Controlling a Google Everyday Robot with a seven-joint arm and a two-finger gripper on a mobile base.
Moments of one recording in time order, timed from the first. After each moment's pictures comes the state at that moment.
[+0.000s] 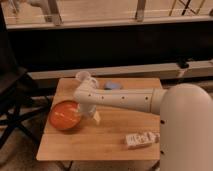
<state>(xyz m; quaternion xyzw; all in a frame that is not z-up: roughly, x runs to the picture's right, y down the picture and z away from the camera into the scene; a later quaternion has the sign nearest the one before) -0.096 0.171 0.825 -0.24 -0.23 -0.51 0.79</state>
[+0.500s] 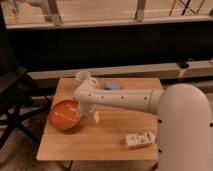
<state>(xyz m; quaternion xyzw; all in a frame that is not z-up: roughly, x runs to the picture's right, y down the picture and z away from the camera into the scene) -0.096 0.174 0.833 -0.25 -0.24 -0.52 0.78</state>
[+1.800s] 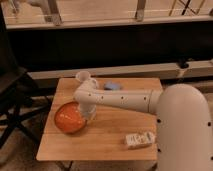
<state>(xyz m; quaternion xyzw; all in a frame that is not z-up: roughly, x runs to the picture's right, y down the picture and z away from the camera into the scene) -0.098 0.182 0.832 -0.25 -0.25 -0.52 0.78</state>
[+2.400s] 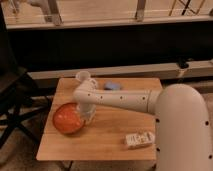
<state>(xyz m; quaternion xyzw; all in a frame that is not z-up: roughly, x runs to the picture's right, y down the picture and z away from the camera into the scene) -0.105 0.183 0.833 -0.25 -0.26 -0.52 0.78</state>
